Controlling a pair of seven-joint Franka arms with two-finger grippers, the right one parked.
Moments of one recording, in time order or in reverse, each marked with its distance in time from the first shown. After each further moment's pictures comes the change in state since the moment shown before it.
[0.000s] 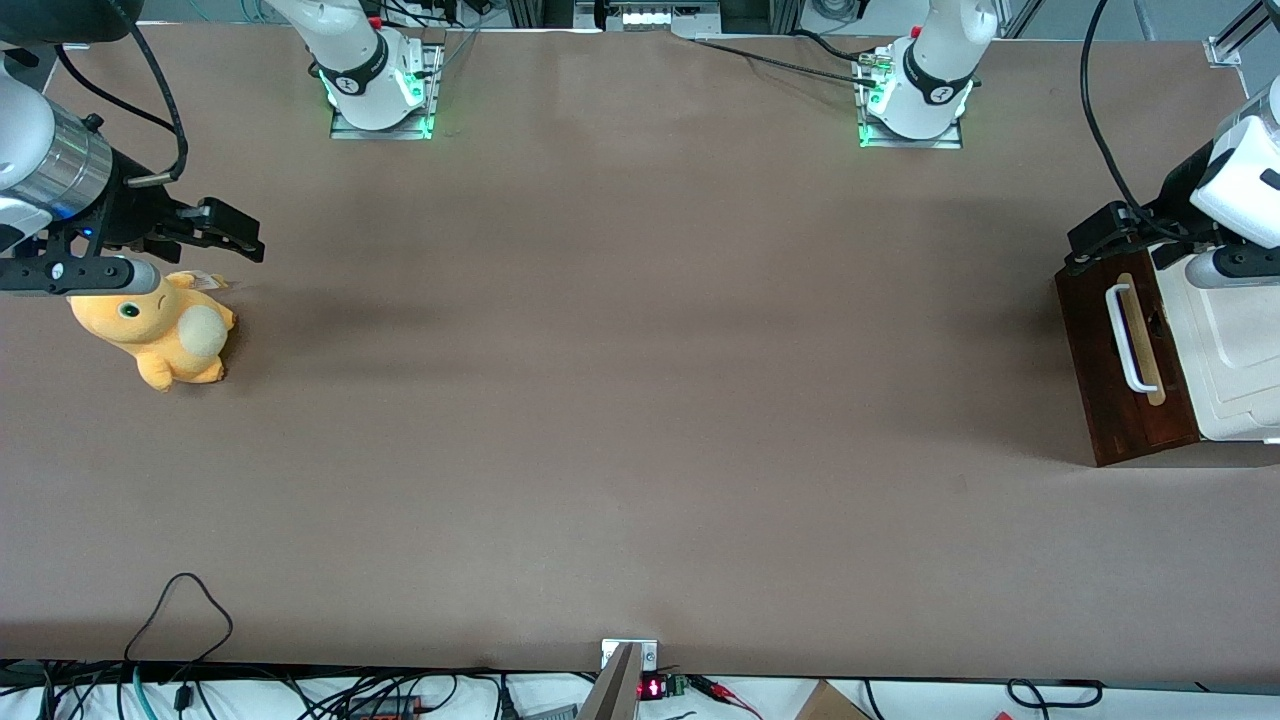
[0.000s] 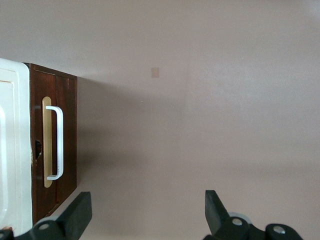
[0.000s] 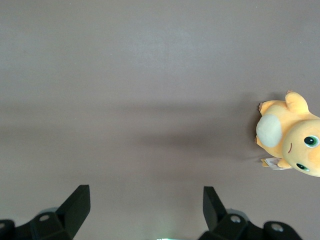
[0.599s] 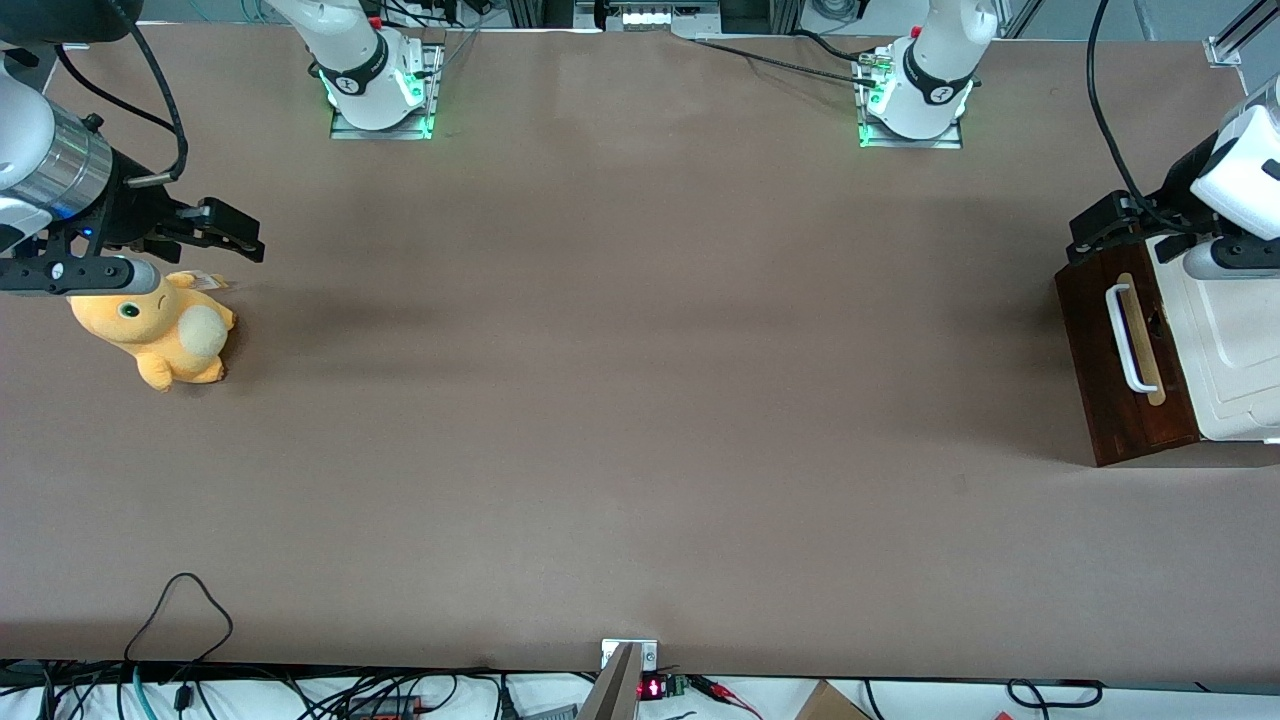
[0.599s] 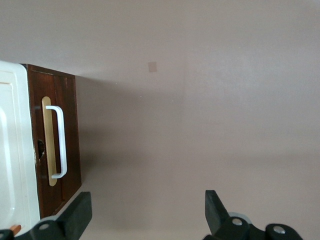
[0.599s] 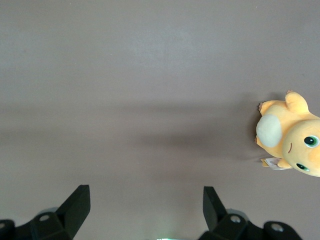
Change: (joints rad) arm 0.000 0.001 -0.001 0.018 0.000 -0.040 0.066
